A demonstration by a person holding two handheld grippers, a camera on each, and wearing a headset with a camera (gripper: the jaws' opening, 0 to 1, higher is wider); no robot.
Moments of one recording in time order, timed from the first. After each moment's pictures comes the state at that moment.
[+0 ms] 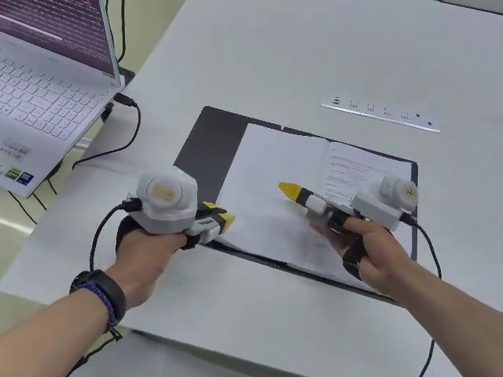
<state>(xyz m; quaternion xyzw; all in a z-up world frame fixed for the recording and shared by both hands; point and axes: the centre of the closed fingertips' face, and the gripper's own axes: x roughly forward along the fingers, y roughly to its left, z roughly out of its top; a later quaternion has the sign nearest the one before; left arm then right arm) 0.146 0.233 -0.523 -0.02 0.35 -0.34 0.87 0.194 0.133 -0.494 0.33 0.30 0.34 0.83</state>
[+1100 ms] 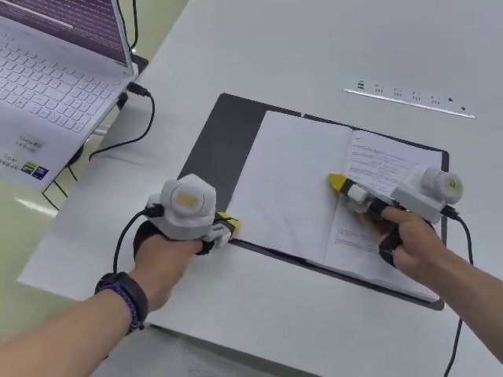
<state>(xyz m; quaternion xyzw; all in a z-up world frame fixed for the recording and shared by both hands) 0.137 0.245 -0.560 0.00 0.40 -0.32 0.86 0.233 0.098 -0.527 0.33 0.30 0.29 0.85</state>
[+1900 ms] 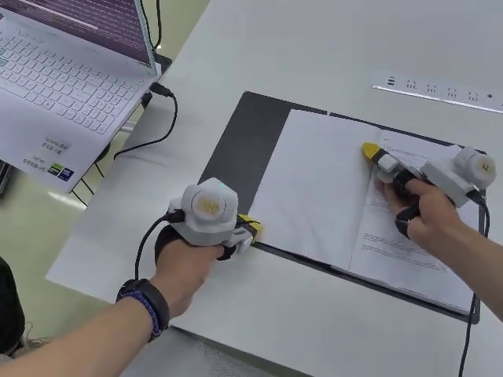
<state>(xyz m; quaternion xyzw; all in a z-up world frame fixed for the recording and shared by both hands) 0.137 0.245 -0.560 0.00 0.40 -0.32 0.86 0.306 0.082 -0.519 0.39 0.25 0.20 0.86</state>
